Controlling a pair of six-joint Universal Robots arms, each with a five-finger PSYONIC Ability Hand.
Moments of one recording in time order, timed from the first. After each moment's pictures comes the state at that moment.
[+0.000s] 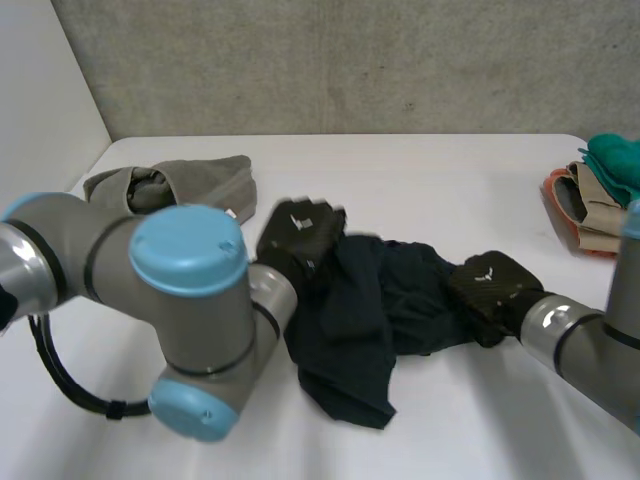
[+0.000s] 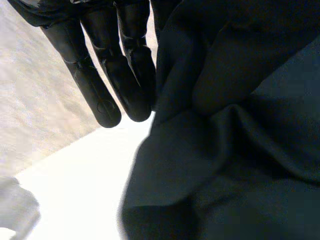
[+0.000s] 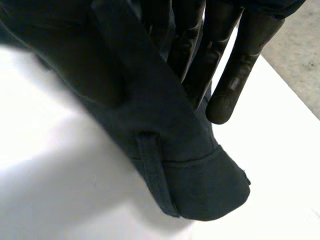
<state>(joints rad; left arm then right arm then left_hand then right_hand) 3.96 -2.13 -1.35 3.34 -1.67 3.27 1.85 -1.26 1.72 0.07 1.28 2.46 1.11 1.18 1.18 1.20 0.97 0.91 1.16 1.18 1.18 0.97</state>
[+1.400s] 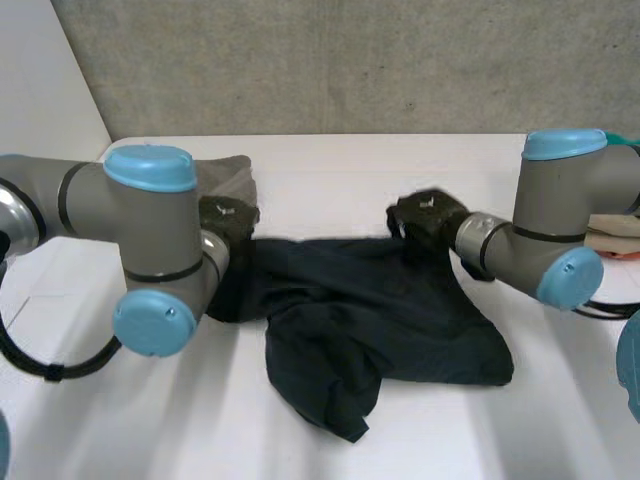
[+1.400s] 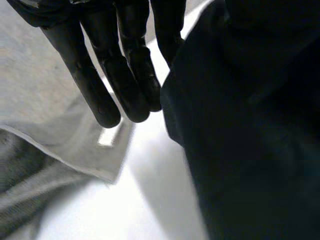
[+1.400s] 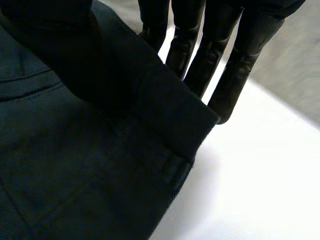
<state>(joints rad) 4.17 -2.28 -1.10 3.02 -1.74 3.45 1.92 -0.66 0.83 0.27 1.15 2.72 1.05 0.99 0.98 0.99 0.80 0.98 1.18 1.17 1.18 0.97</state>
